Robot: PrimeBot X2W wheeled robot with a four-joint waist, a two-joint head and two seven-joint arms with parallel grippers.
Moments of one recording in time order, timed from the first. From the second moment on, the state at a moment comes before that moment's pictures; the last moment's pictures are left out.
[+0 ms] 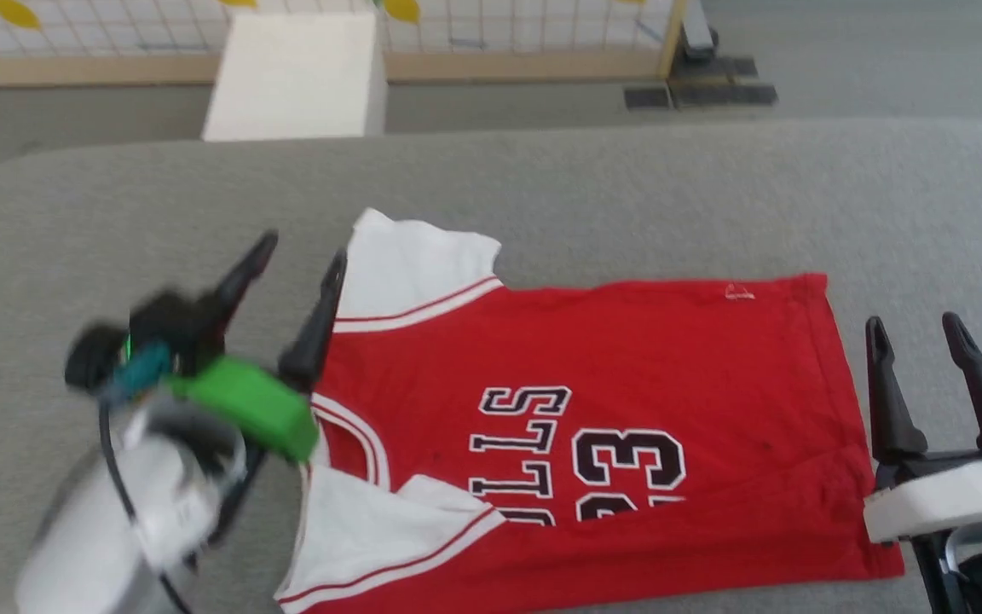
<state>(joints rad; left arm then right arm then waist) -0.35 0.49 -0.46 0.00 -0.51 0.05 -0.08 0.01 -0.10 -0.13 -0.14 0.12 0.13 -0.05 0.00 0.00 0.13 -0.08</state>
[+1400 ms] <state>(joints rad) -1.08 0.57 -0.68 0.55 -0.69 -0.12 0.71 -0.15 -0.20 -0.07 -0.15 0.20 0.13 0.11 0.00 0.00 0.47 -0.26</state>
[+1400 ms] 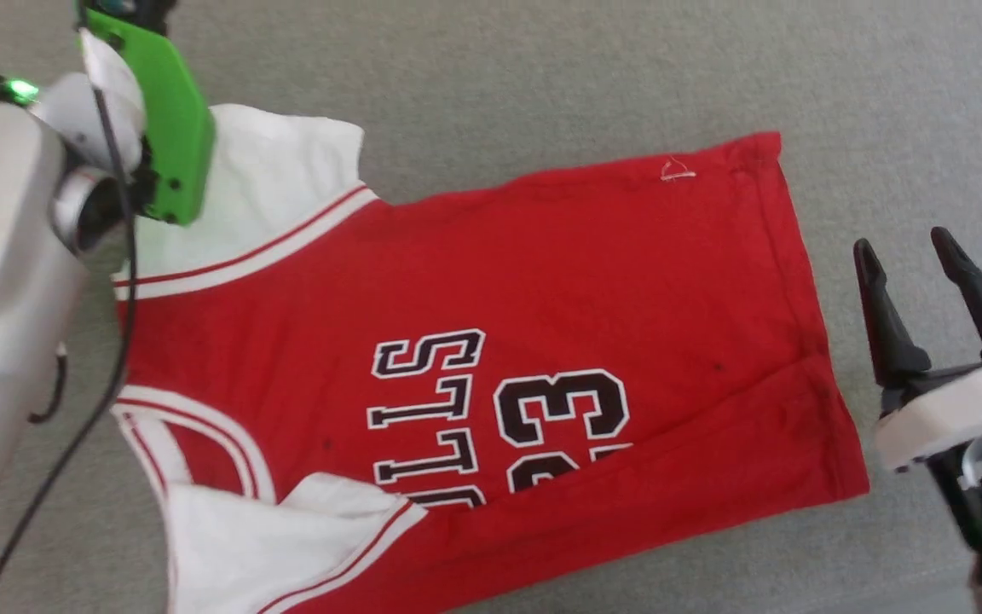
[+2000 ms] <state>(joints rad) -0.98 0.57 -0.86 0.20 -0.70 -0.13 0.36 -0.50 -0.64 0.18 0.17 0.51 0.13 0.72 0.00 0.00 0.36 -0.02</state>
